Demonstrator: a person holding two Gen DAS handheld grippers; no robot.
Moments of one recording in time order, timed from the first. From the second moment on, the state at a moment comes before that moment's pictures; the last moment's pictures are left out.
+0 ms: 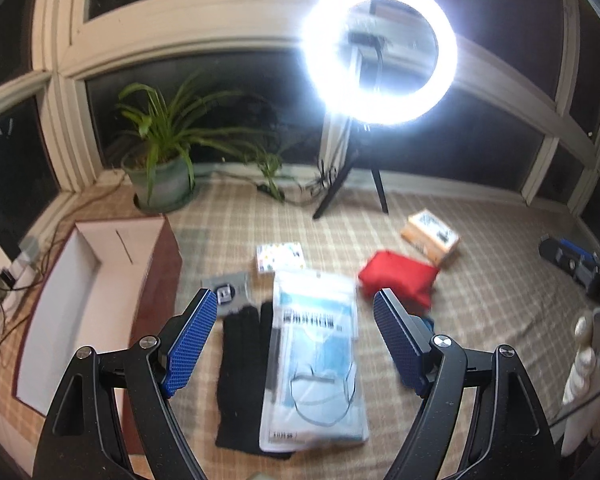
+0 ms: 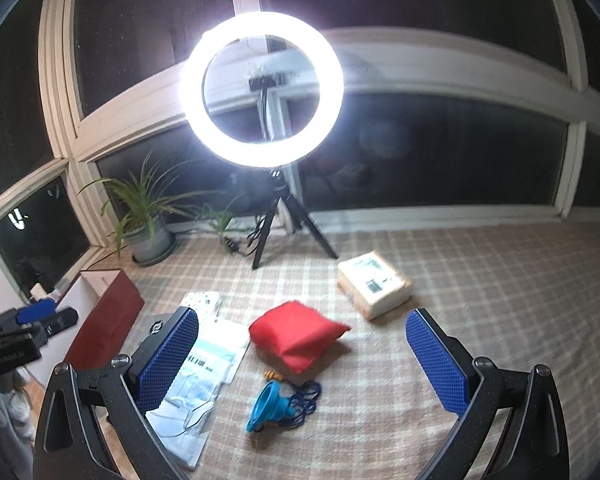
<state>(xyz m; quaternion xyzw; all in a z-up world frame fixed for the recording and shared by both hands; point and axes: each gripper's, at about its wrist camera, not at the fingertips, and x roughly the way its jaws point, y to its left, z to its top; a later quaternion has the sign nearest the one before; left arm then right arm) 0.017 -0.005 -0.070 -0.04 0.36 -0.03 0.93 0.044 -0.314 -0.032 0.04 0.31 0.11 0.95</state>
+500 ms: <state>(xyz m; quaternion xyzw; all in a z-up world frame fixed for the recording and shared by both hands) 0.030 -0.062 -0.112 -0.04 0.42 -0.11 0.90 0.079 -0.349 -0.094 0.12 0.40 0.16 0.89</state>
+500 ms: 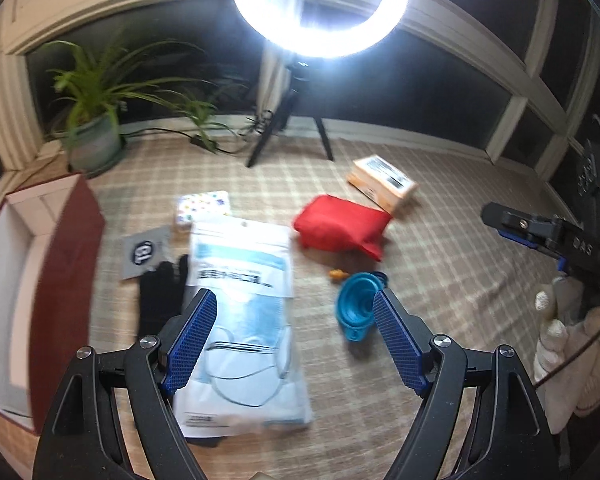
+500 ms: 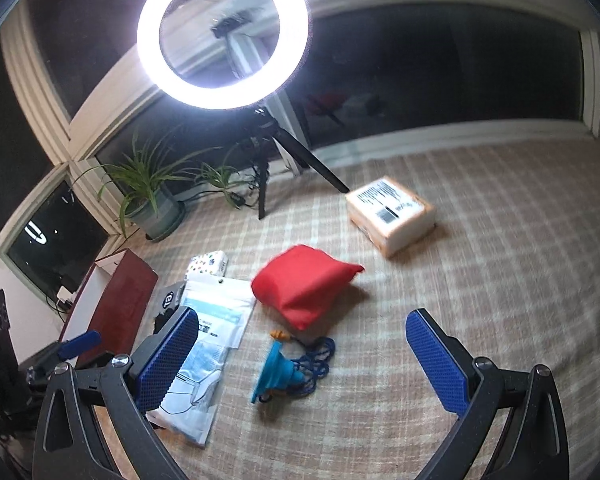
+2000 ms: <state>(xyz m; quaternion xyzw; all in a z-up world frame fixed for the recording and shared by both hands) 0.185 -0.110 -0.210 -0.22 0.54 -0.13 0.80 0.265 -0.308 -0.182 0.04 0.54 0.31 0.78</state>
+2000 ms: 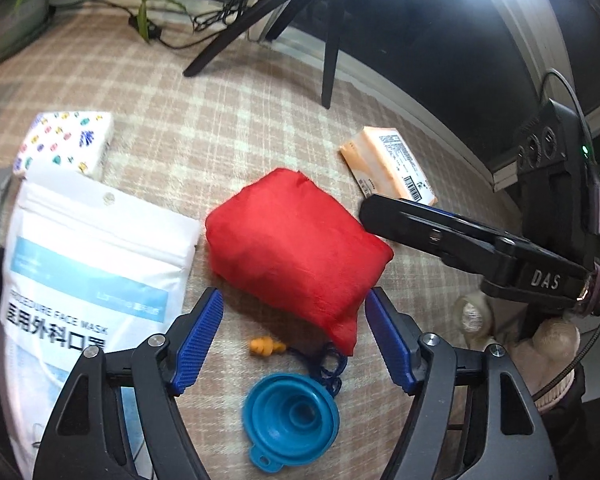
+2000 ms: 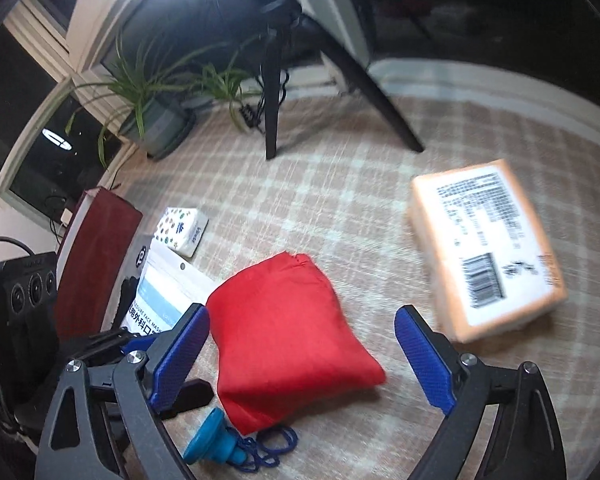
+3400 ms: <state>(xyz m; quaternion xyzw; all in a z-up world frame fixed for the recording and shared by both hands) 0.118 -0.062 -0.119 -0.21 0.44 -0.13 0.86 0.221 -0.235 -0.128 0.05 0.57 0.34 0.74</state>
